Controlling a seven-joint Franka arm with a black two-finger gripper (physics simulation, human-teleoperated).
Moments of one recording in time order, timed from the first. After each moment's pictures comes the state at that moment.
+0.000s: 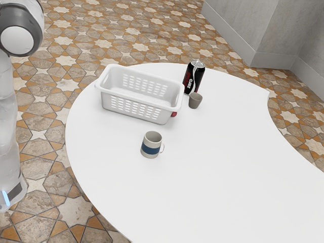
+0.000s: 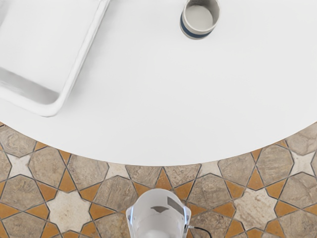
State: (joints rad) arm 0.00 0.00 0.00 -0.59 0.00 0.50 0.00
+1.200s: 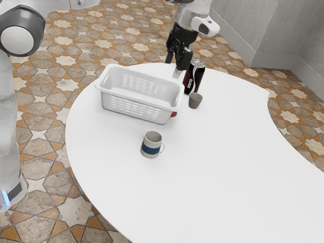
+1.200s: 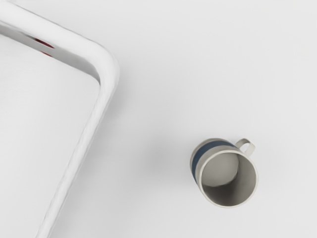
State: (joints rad) arm 0.00 0.00 0.00 -1.38 0.00 1.30 0.00
